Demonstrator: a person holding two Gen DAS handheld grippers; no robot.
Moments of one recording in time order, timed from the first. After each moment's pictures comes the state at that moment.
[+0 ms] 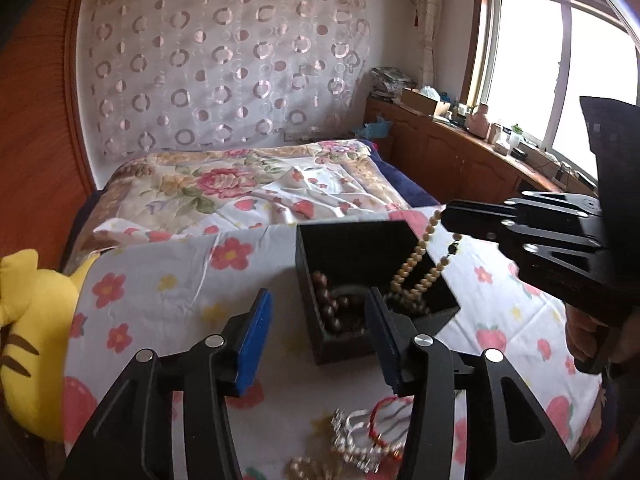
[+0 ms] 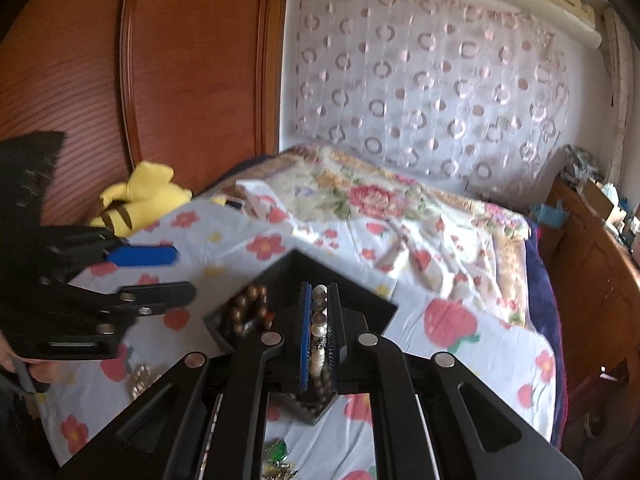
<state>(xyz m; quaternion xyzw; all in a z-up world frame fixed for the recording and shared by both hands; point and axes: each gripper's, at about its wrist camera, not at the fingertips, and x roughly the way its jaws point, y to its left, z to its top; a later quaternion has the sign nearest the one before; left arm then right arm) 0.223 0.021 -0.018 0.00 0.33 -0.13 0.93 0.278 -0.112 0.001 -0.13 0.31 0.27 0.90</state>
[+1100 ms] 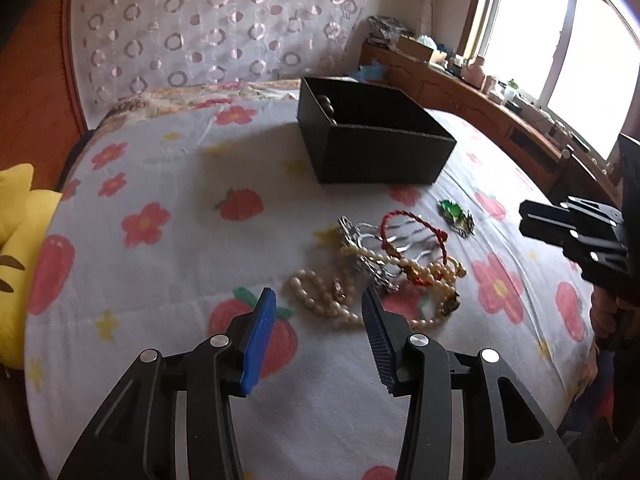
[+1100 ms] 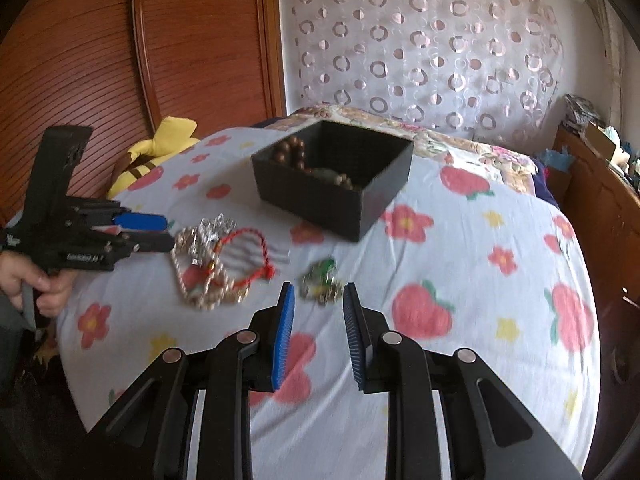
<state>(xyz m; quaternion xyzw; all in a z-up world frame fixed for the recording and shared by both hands) 0.147 0.042 -0.095 -0.01 0.43 -0.15 0.89 0.159 -0.170 -0.070 -0.09 0.36 0.27 0.89</state>
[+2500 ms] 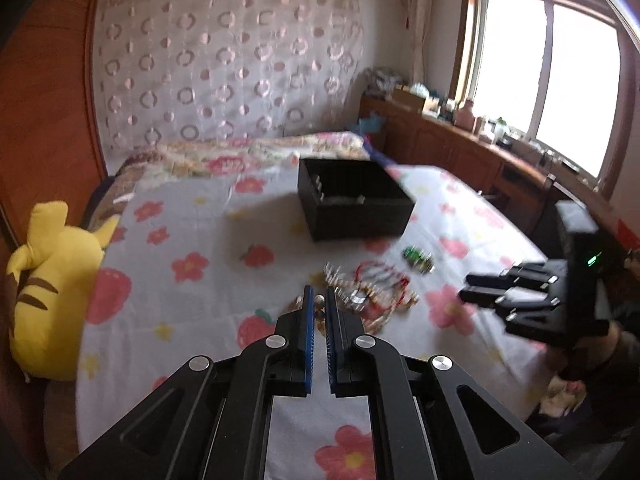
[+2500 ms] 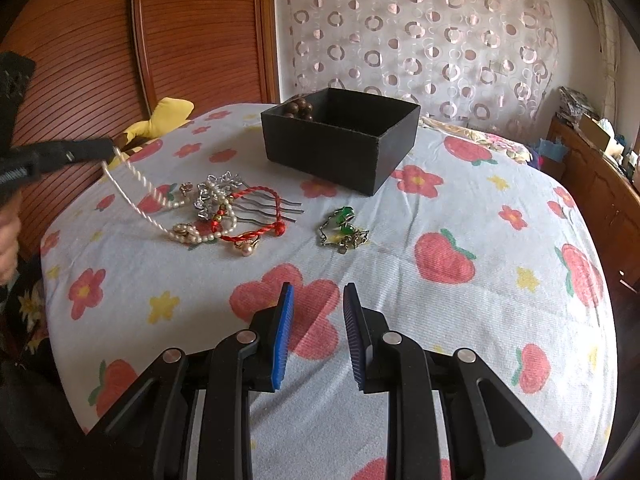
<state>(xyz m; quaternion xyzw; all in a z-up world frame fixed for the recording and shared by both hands) 0.079 0.049 -0.022 -0.01 0.32 -0.14 0.94 0.140 -0.165 -0.096 -0.10 0.37 0.26 0.89</state>
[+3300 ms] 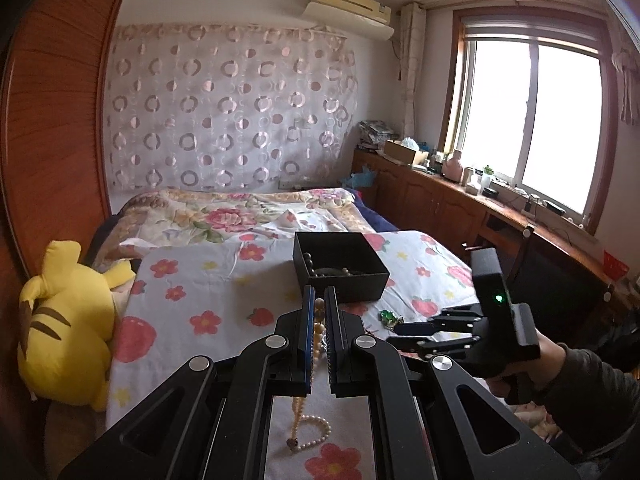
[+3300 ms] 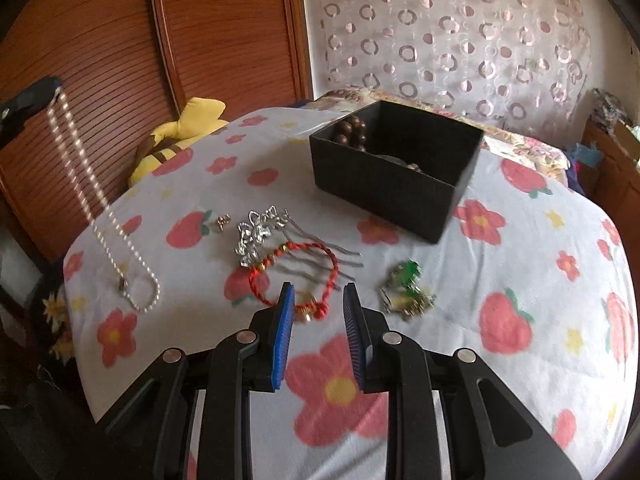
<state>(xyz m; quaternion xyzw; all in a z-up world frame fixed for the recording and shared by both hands) 0.049 0.065 0.035 -0.03 0.24 -0.15 0.96 0.174 -0.113 -0.082 -0.09 0.39 0.32 0.86</state>
